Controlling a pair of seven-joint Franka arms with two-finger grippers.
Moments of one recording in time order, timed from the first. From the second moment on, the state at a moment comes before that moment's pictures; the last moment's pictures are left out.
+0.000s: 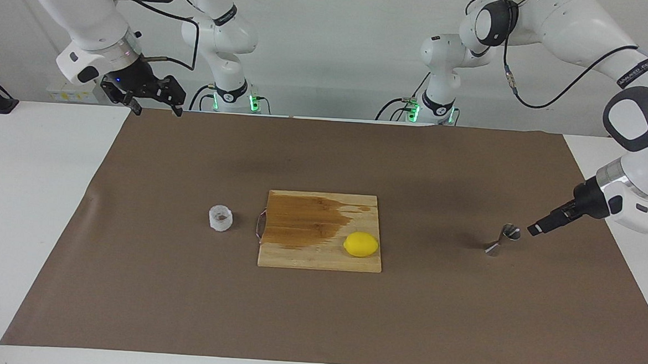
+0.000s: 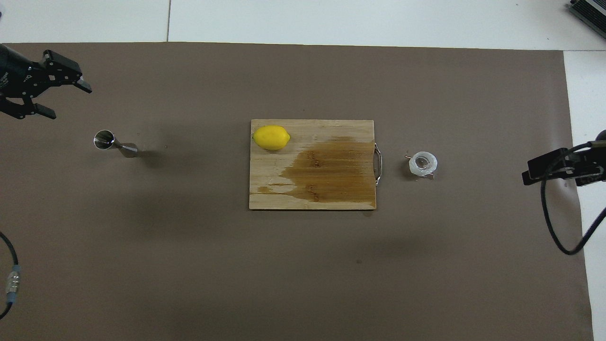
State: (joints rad) left arm 0.07 0.53 0.06 -1.10 -0.28 1.53 -0.37; right arm -0.09 0.00 0.05 -1.55 0.05 1.39 0.00
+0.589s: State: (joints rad) left arm 0.13 0.63 0.06 -1.09 -0.36 1.62 -0.71; right arm -0.09 0.00 0.05 -1.55 0.05 1.39 0.00
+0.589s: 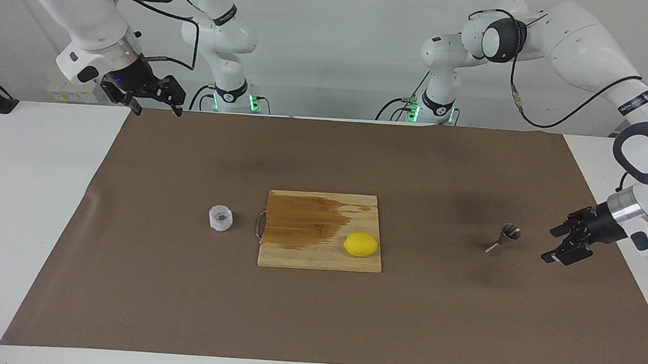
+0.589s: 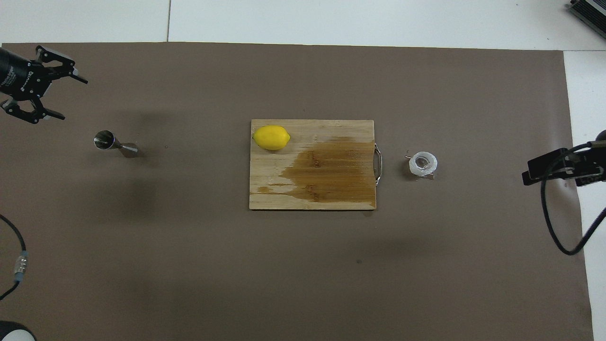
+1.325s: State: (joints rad) left arm 0.19 0.61 0.08 -1.34 -0.50 1.80 -0.86; right arm -0.09 0.00 0.05 -1.55 0.05 1.39 0.00
